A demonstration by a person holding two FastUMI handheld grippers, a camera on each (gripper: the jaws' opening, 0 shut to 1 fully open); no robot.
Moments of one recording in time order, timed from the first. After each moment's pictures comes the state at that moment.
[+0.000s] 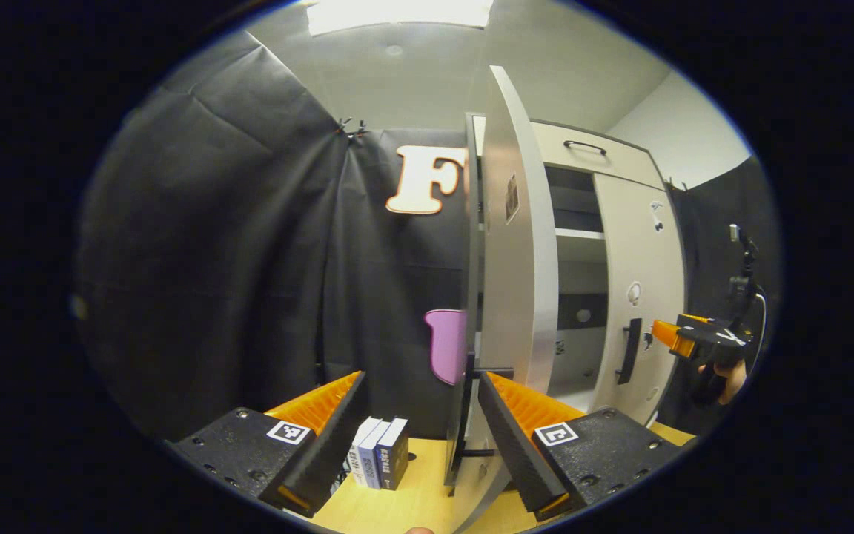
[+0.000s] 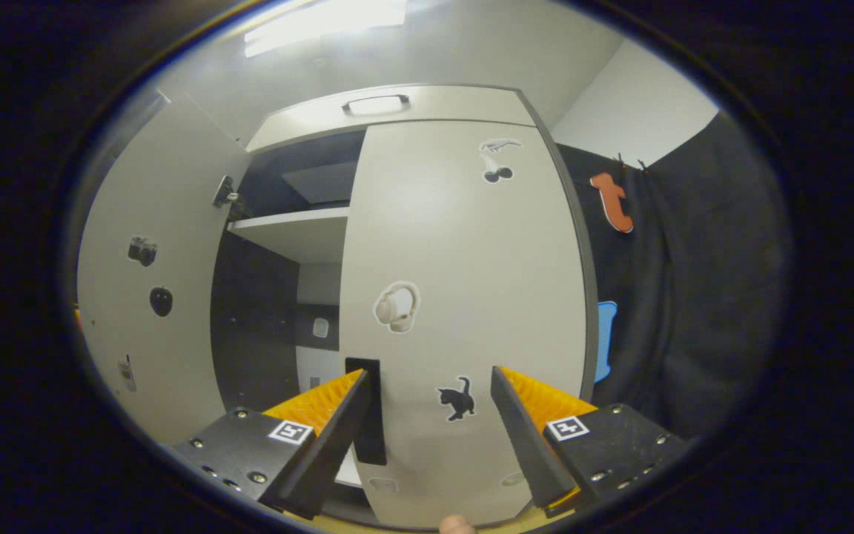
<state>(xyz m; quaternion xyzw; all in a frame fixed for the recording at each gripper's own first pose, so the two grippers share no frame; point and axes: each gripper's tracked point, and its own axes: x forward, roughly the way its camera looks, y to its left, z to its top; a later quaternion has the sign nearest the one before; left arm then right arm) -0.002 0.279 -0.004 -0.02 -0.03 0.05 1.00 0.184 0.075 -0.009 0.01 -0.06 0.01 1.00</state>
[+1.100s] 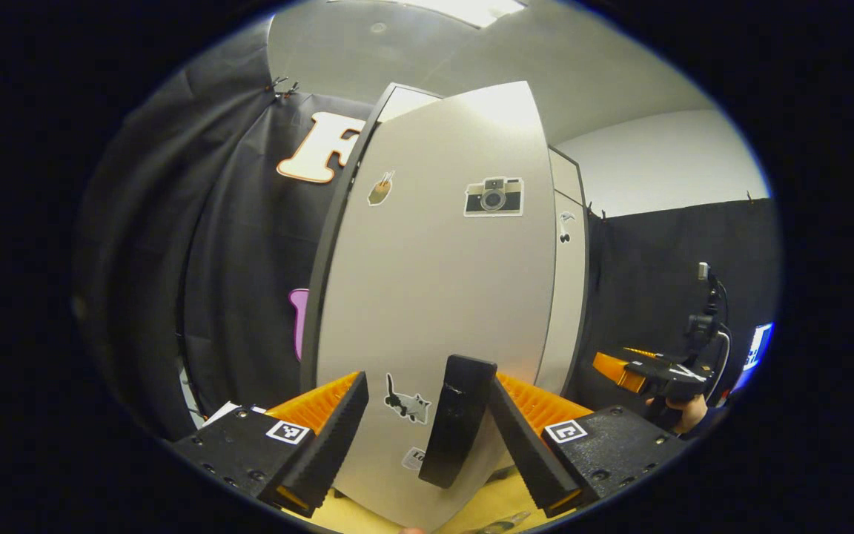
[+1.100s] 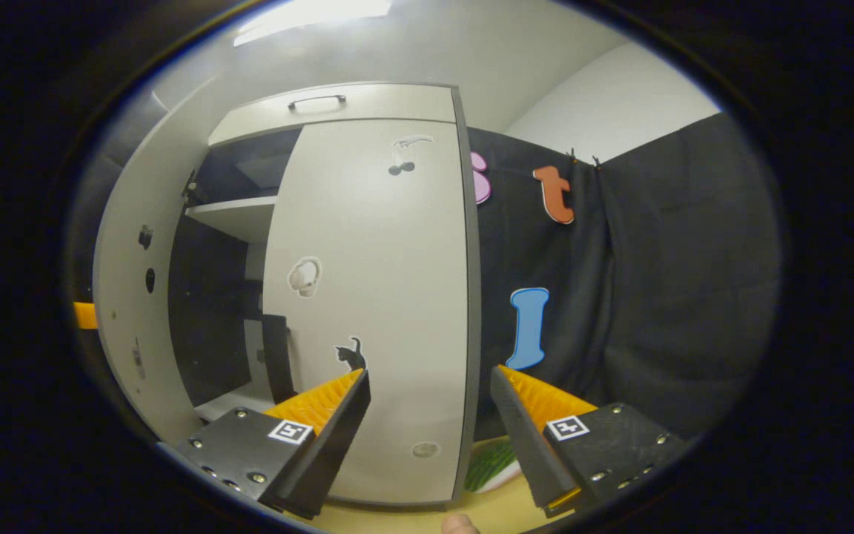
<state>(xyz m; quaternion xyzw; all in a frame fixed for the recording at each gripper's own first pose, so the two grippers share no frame) 0.069 0.140 -0.010 -0.09 -0.02 -0.13 0.99 0.131 -0.027 -0.023 -0.01 -0.03 -0.07 1.00</state>
